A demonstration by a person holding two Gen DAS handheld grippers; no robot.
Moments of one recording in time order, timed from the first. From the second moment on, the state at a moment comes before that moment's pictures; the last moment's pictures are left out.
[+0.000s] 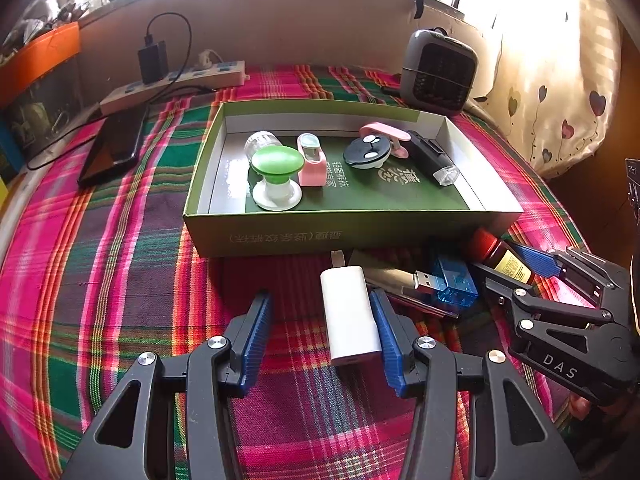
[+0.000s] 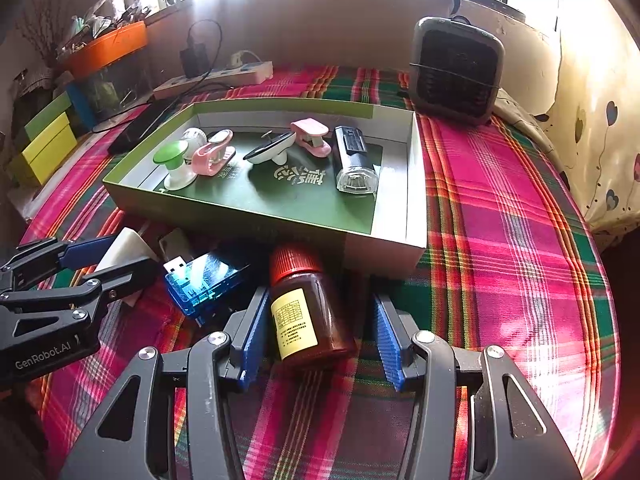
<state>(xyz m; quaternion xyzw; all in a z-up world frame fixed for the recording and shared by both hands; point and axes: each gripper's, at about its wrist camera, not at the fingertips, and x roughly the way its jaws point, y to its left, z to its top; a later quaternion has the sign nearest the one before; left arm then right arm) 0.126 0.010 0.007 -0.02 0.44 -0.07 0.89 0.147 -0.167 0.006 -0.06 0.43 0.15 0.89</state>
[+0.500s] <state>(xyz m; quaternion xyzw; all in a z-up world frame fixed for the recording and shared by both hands) 0.125 0.011 0.009 -0.02 0.44 -0.06 0.89 0.146 -0.165 0.006 -0.06 0.43 0.16 0.89</state>
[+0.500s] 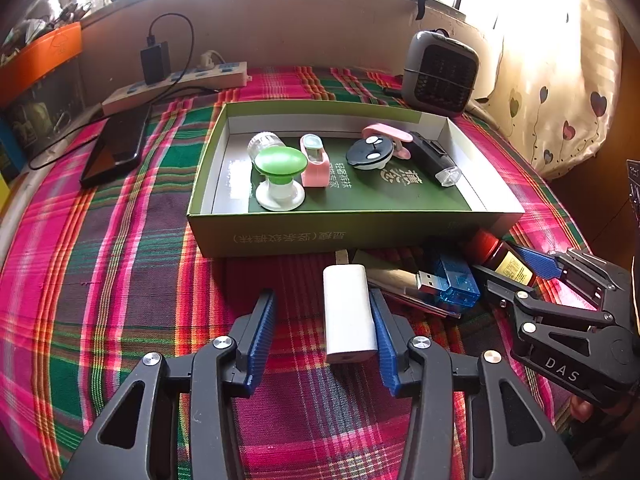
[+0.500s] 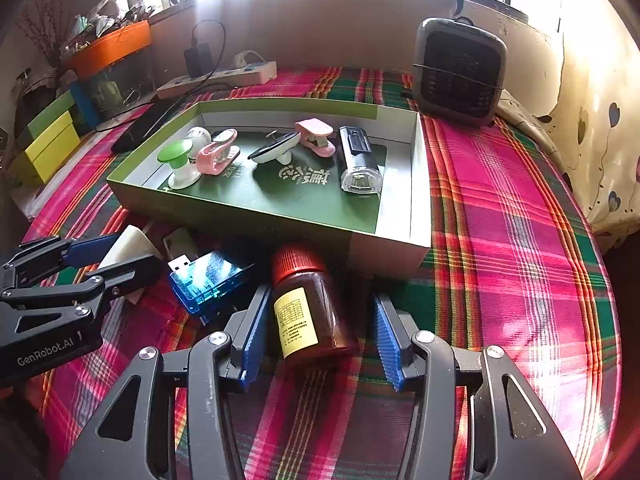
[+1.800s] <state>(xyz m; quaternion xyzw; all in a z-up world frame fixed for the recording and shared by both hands) 0.115 0.016 0.014 -0.04 0.43 -0.07 0.90 0.135 -0.167 0.013 -0.03 0.42 0.17 0.89</state>
